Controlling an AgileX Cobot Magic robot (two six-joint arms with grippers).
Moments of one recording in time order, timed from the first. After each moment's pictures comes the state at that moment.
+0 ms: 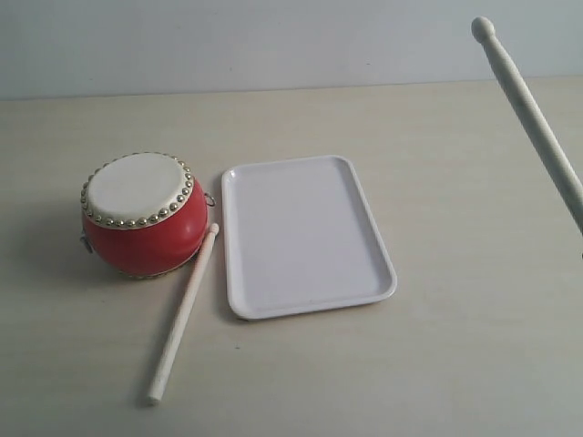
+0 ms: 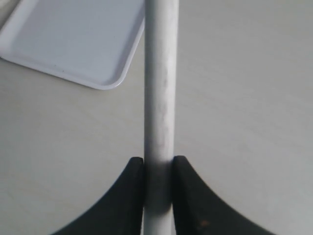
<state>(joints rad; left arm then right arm) -0.21 1.12 -0.89 -0.05 1.04 0.05 0.58 0.69 -0.59 -0.18 0.91 0.17</state>
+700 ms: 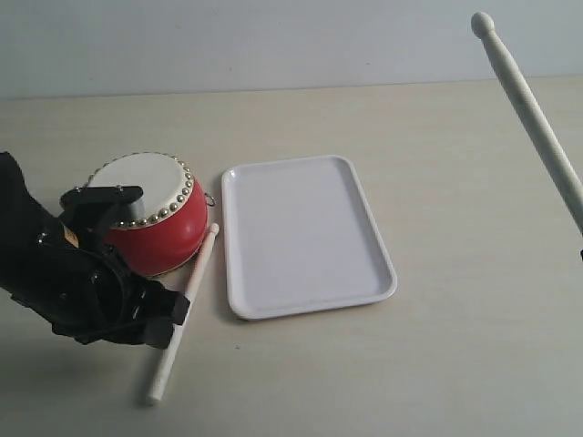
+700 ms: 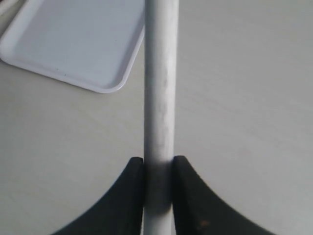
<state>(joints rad) -0.57 1.59 -0.69 -0.36 0.55 0.01 0.58 0.69 -0.59 -0.18 0.90 0.17</state>
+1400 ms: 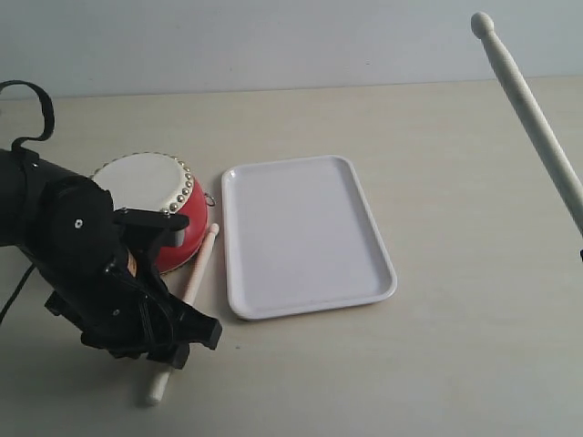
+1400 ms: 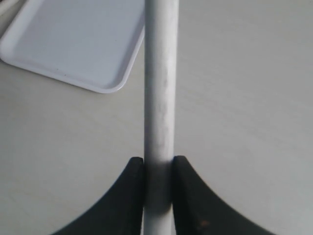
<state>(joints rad) -0.68 1.76 -0.78 -0.13 0.56 -0.26 0.58 0.69 -0.59 -0.18 0.90 0.17</state>
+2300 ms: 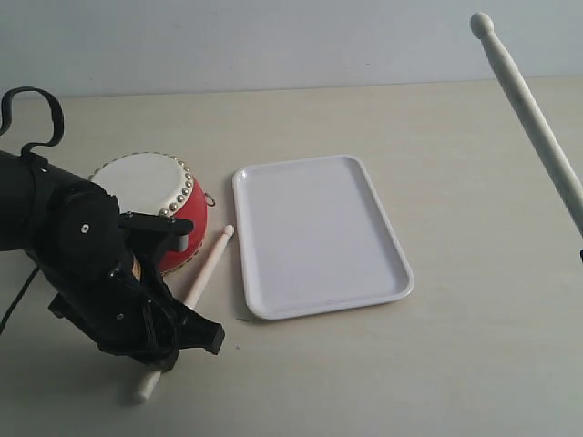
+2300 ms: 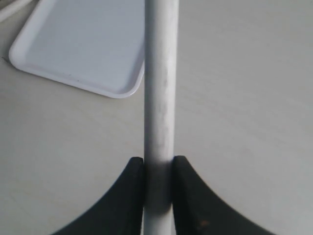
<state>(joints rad) -0.69 1.77 -0.78 -0.13 0.56 -0.26 0.58 0.69 -0.59 -0.18 0.90 0.17</state>
